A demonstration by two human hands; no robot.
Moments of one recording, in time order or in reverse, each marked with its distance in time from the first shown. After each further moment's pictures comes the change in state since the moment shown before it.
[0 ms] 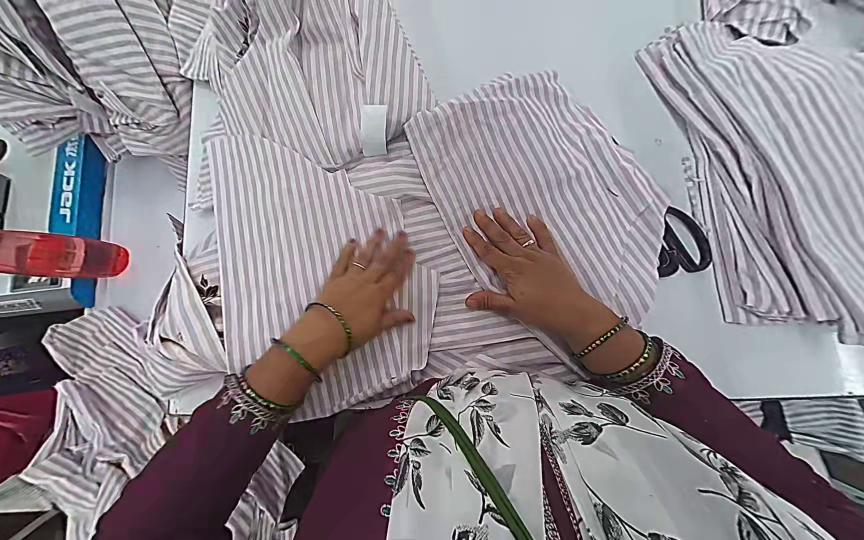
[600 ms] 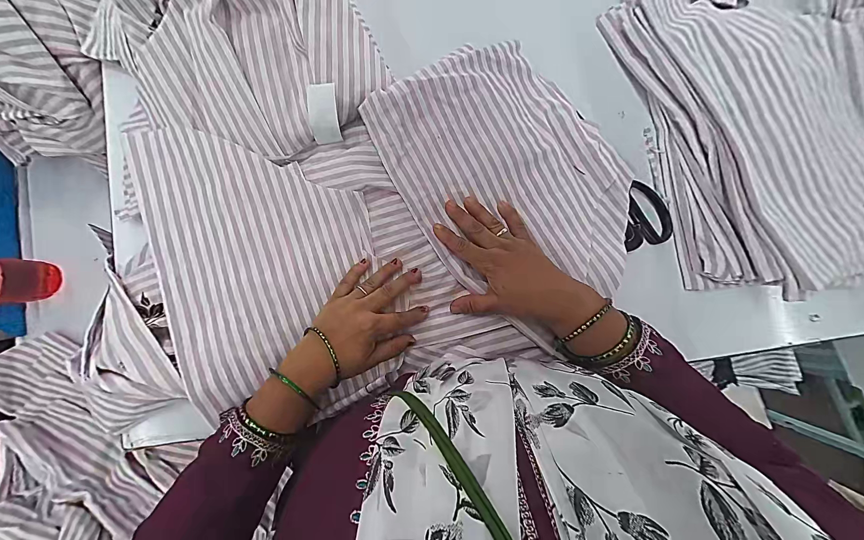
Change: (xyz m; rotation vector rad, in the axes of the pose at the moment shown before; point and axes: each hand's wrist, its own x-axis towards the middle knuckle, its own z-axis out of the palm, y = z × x) left_hand 0.000 0.006 0.051 -0.166 0.279 0.401; right_hand -0.008 0.003 -0.006 0.007 -0.060 -0.066
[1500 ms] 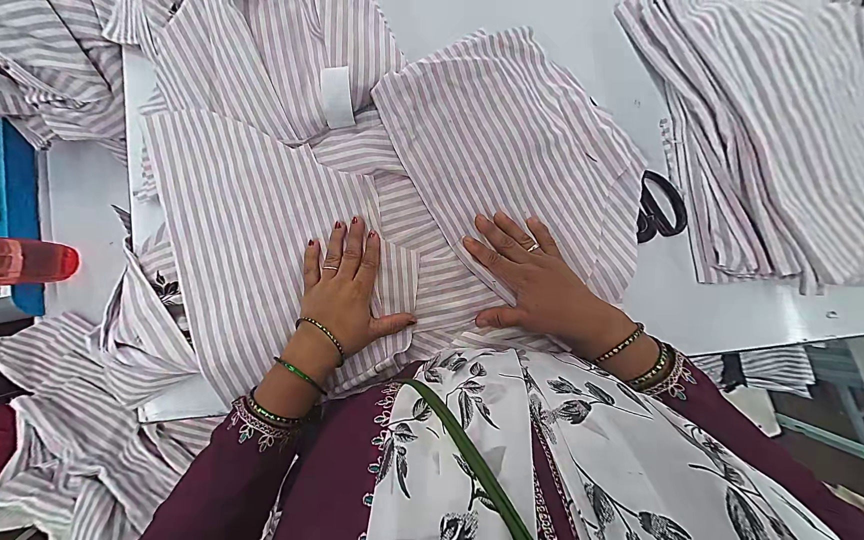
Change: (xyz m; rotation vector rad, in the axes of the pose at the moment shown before) left_hand -0.005 0.009 -0.008 0.283 -0.039 -0.514; right_hand -0.039 0.000 0.015 -0.009 0.095 -0.005
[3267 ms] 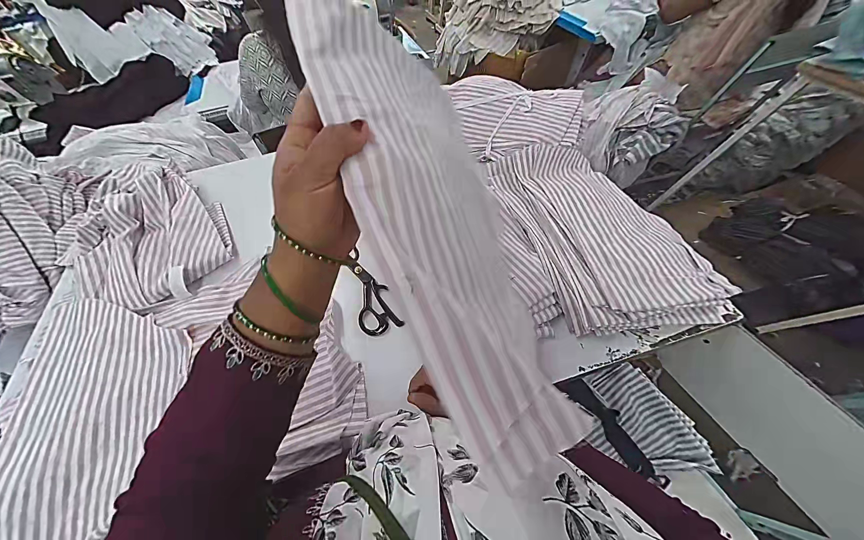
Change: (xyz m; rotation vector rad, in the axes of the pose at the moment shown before) left_hand 0.200 0.362 -0.161 -1.552 0.460 0.517; right_hand -0.177 0.169 0.010 0.766 0.121 -0.140
